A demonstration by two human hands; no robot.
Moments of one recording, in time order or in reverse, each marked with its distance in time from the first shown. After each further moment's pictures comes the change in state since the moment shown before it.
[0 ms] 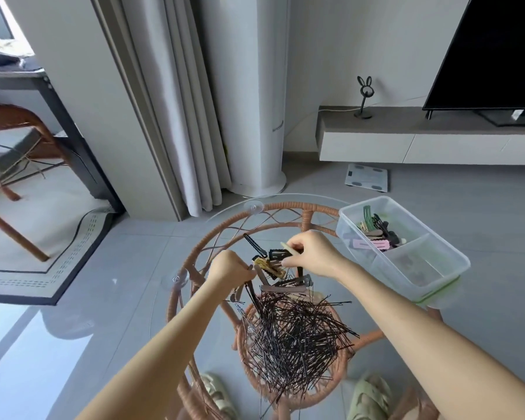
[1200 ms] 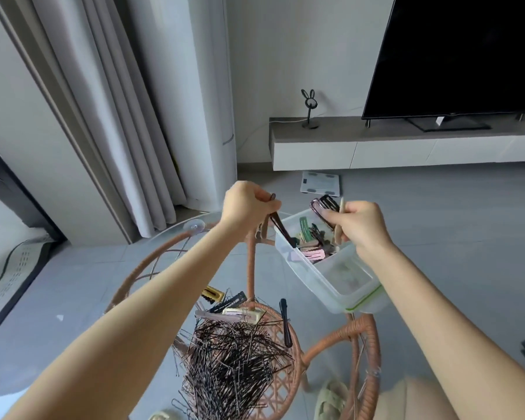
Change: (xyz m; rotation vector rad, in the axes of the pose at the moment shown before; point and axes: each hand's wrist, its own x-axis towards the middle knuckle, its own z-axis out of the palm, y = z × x) left_hand 0.001 0.190 -0.009 -0.270 0.208 0.438; right_hand -0.047 0.069 -0.138 0.525 0.707 0.325
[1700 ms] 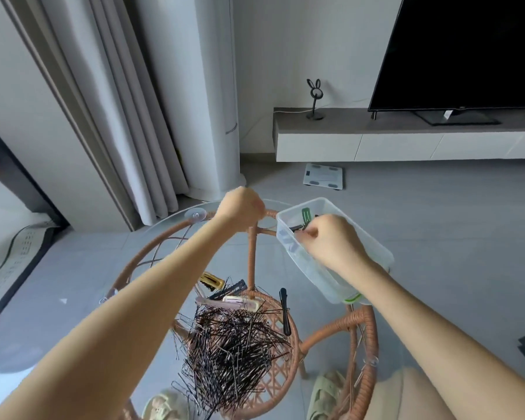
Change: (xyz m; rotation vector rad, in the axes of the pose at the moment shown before) left_hand 0.013 -0.030 0.008 0.386 -0.192 -0.016; right_hand -0.046 -0.005 0.023 -0.772 -0.252 -0.314
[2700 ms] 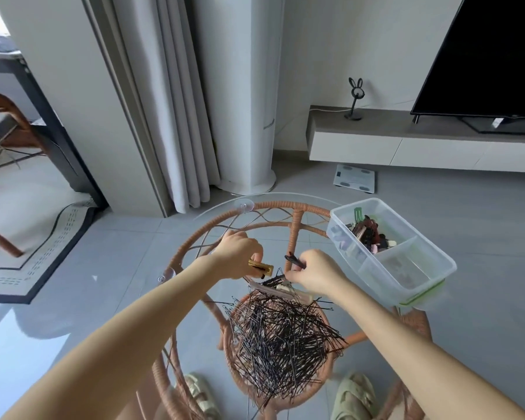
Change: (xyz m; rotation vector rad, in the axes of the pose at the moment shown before) left_hand -0.049 -0.142 0.018 0.450 -0.221 0.286; right_hand -0.011 -0.064 0.101 0.106 -0.367 0.073
